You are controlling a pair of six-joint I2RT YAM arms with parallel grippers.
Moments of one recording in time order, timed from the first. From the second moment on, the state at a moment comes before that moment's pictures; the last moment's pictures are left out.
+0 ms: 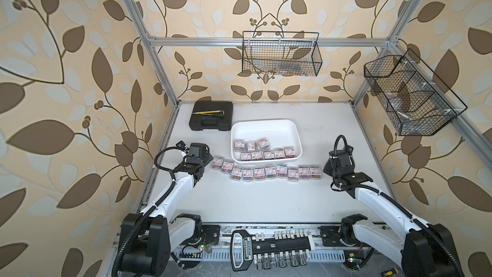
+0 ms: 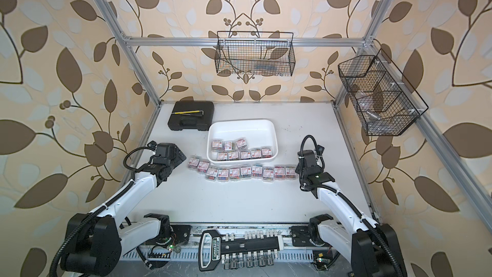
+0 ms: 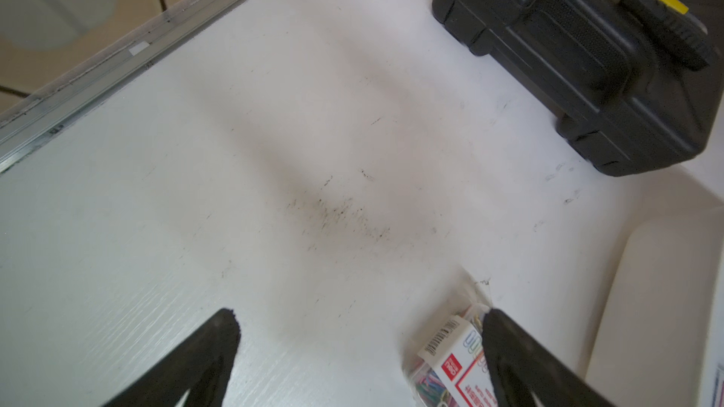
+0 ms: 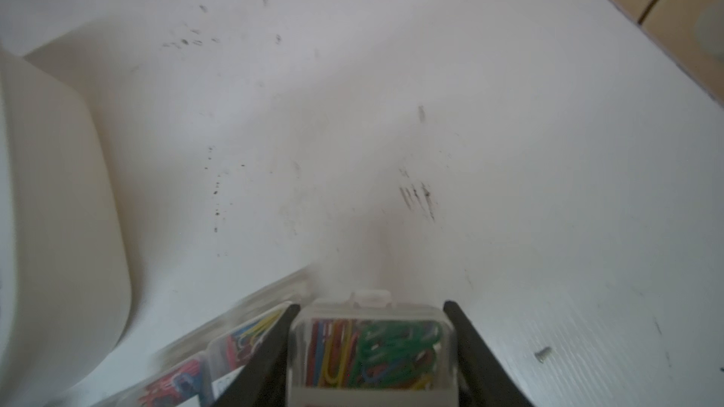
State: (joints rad) left arm -0.08 1.10 0.57 -0.35 -0.38 -0.76; right arm 0.18 1.00 0.44 -0.34 0.42 0.68
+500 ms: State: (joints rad) left arm -0.08 1.09 0.57 -0.35 -0.38 -0.76; right arm 0.06 1.12 0.38 -0.24 0.29 0.76
